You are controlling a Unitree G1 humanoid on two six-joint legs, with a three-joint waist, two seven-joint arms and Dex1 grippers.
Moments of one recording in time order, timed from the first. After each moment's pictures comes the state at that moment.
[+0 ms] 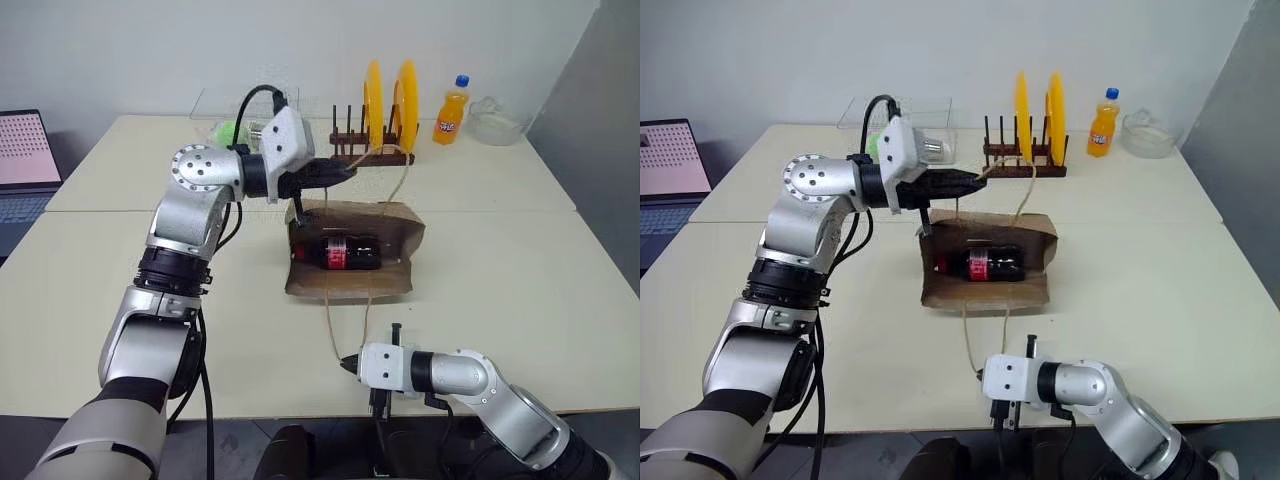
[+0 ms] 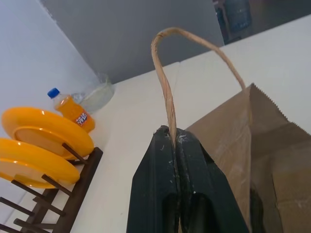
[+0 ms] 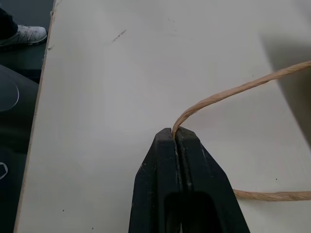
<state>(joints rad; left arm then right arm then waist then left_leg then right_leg) -0.99 0.50 -0.12 0.33 -0.23 0.09 -1.17 -0.12 -0.59 0.58 -0.51 -0.13 0.41 0.75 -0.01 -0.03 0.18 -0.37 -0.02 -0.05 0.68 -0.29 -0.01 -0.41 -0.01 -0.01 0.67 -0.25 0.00</state>
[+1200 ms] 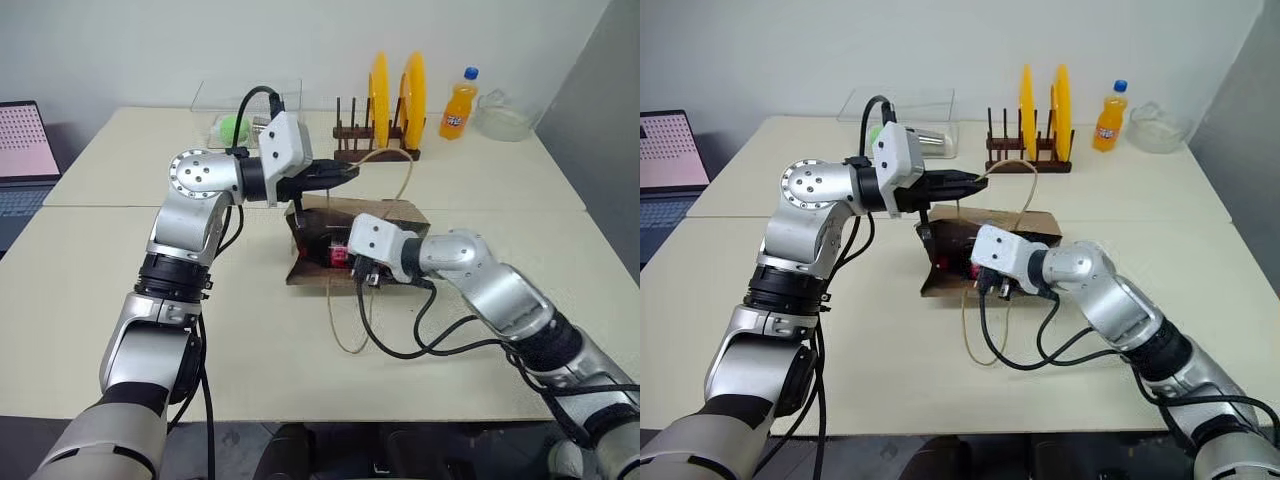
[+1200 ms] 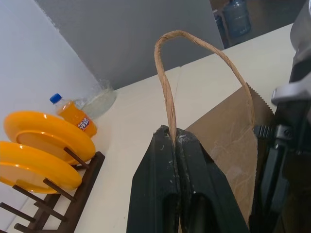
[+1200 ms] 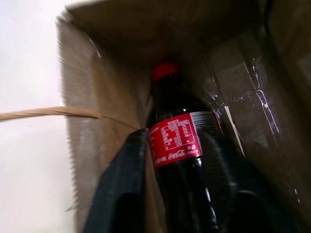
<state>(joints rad) -0.96 0.49 -0.11 0.32 -0.22 -0.01 -1.15 -0.77 -0.53 0.57 -0.22 -0.01 0.66 0.73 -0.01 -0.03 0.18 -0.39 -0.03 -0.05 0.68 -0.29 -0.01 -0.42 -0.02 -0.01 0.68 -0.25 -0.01</state>
